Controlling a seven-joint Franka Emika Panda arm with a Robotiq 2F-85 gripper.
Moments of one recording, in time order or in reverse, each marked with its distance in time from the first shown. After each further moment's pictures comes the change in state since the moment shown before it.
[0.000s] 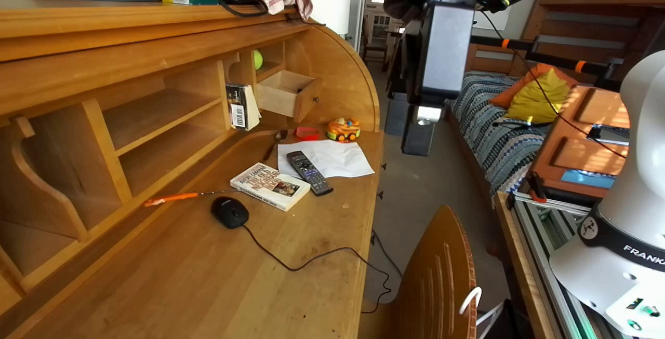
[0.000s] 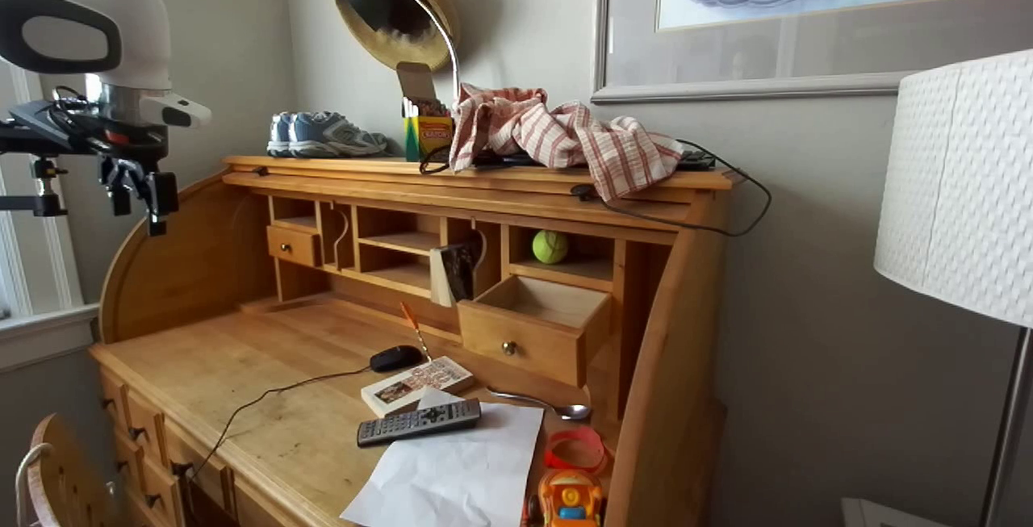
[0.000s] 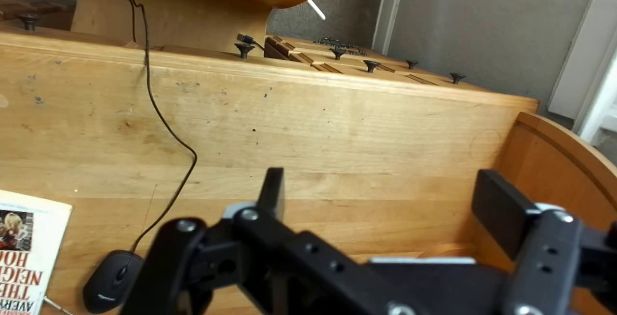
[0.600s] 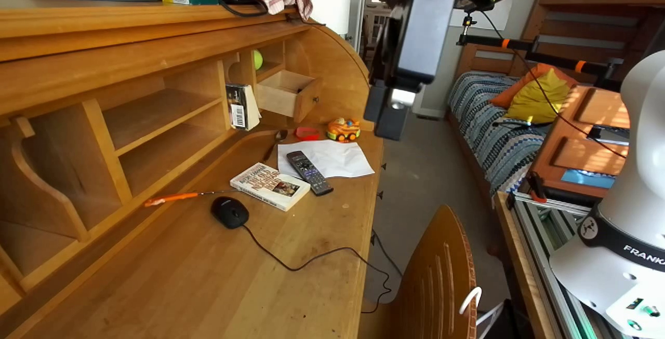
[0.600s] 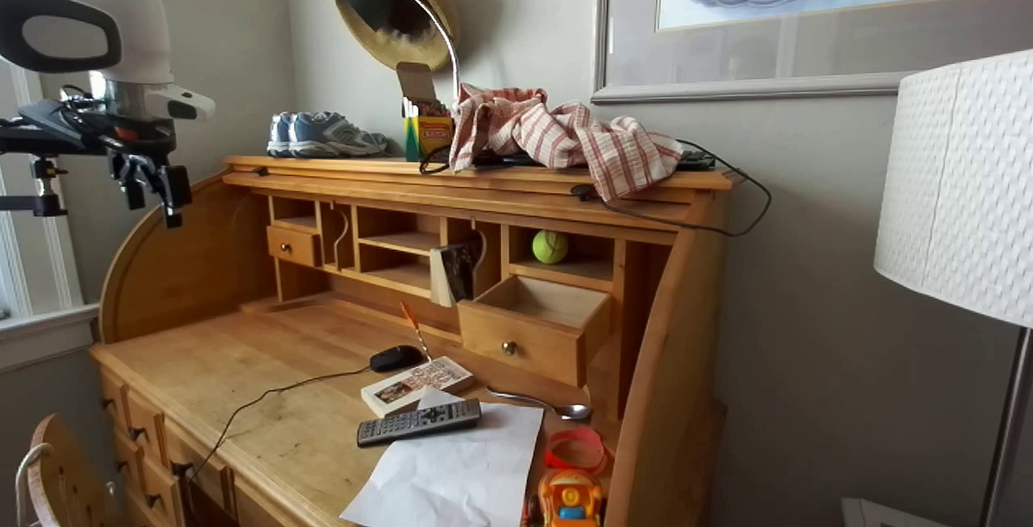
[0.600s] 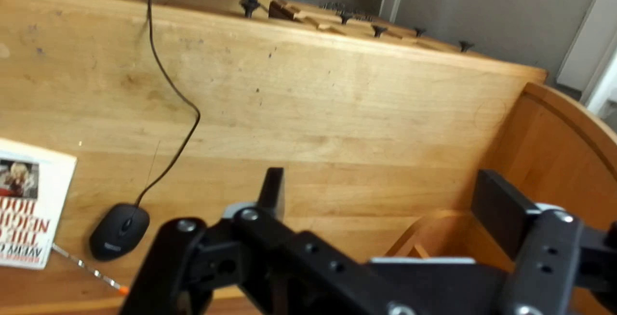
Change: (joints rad) arm -0.007 0.000 0.008 0.005 -0.010 0.090 -0.024
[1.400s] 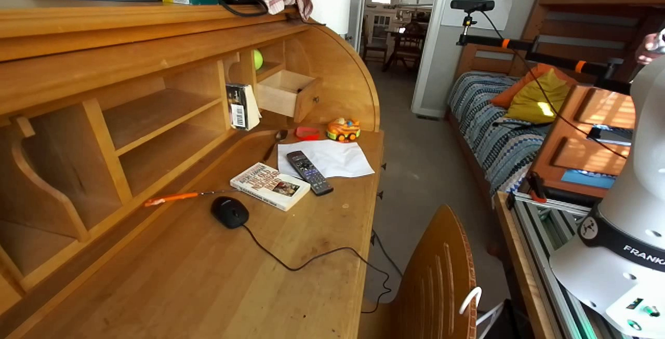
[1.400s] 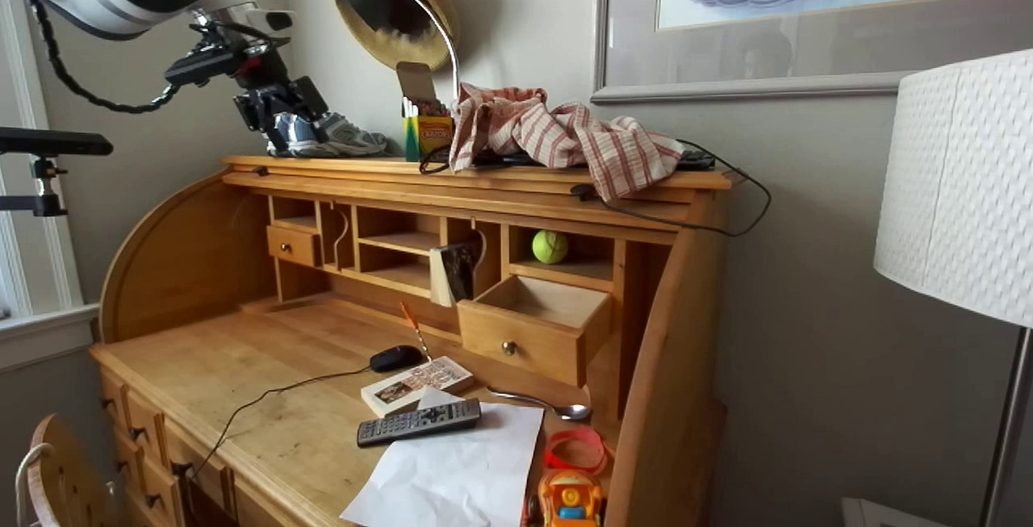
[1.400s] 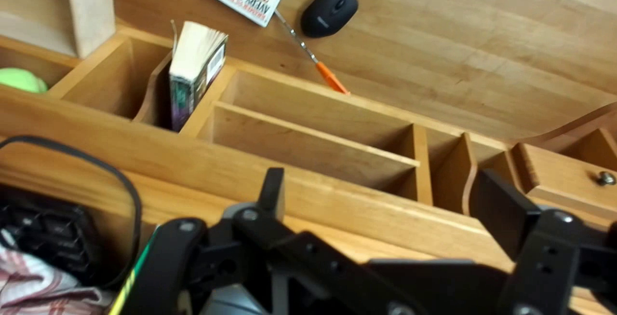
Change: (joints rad) arm -0.185 0.213 -0.003 0.375 -0.435 0.148 -0.056
